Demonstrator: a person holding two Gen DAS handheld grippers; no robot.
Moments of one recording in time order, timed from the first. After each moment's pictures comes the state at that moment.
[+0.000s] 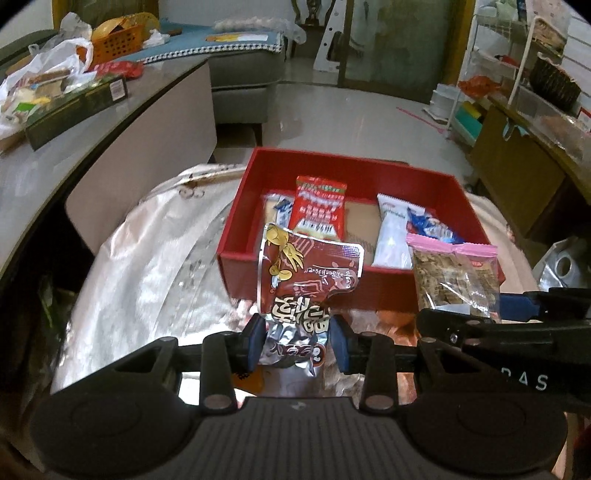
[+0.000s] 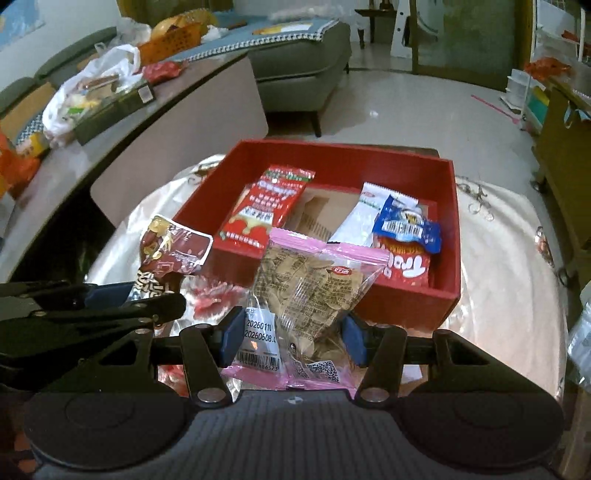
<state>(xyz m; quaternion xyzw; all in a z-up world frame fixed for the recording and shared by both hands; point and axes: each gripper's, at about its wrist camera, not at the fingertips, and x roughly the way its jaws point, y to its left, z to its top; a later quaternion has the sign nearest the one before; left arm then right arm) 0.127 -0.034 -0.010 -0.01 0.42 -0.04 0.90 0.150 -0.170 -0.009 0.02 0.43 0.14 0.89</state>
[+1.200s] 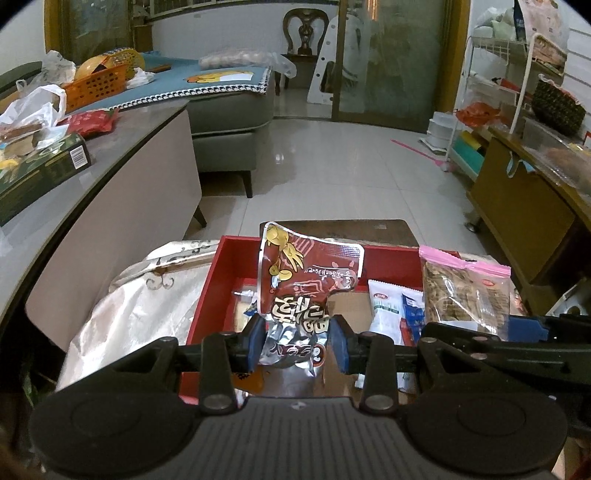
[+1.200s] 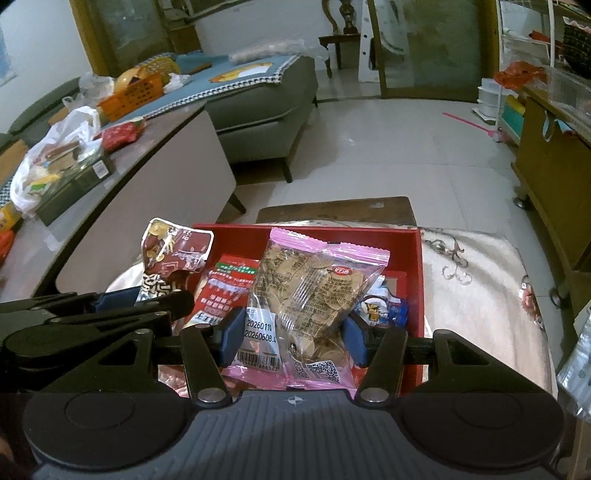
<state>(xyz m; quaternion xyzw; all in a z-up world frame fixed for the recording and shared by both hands) 0.215 -0.069 0.010 0.00 0.38 -0.04 0.93 0.216 -0.198 0.009 0.07 0.39 0.10 0.91</state>
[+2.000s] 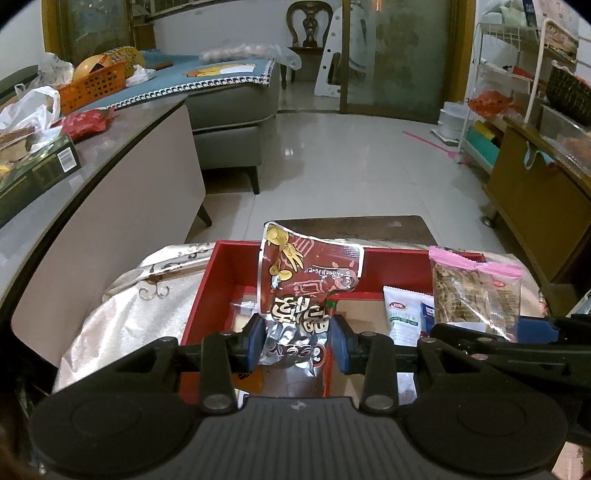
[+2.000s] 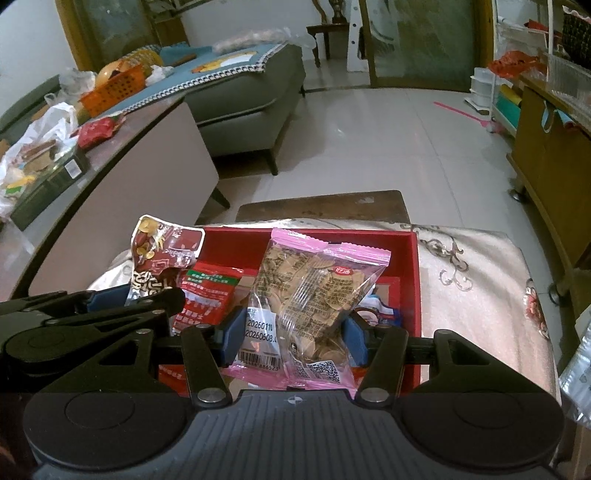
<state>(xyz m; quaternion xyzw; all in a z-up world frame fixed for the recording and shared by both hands) 0.248 -0.080 -0.008 0.01 0.39 -0.02 0.92 0.249 -0.200 -0.007 0.07 0.40 0.09 0.91</state>
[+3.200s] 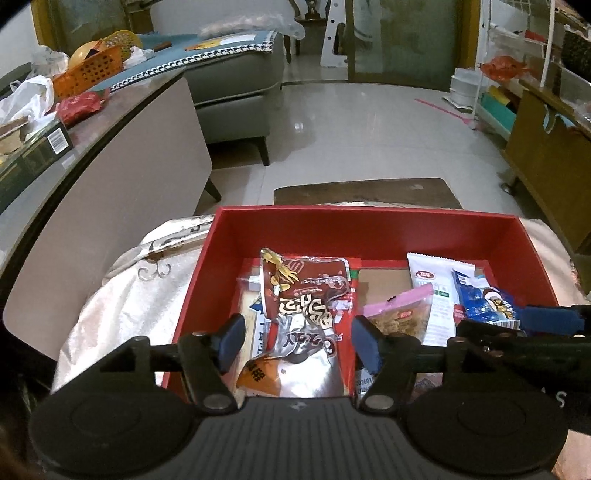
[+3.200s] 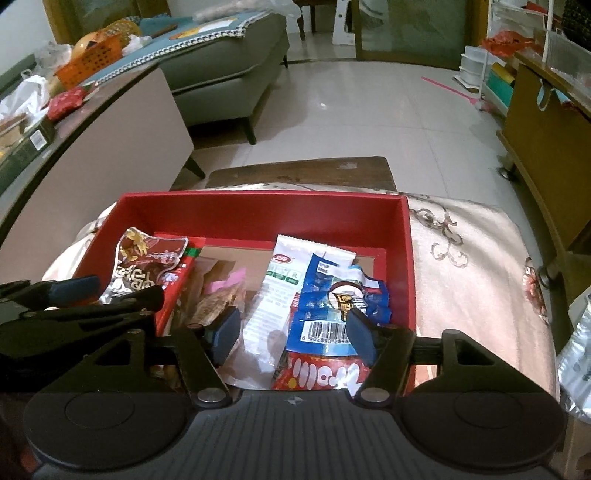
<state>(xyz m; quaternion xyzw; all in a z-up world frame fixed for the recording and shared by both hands) 0.267 -0.084 -0.038 0.04 0.42 0.00 0.90 0.266 -0.200 -0.038 0.05 0.45 0.06 0.89</state>
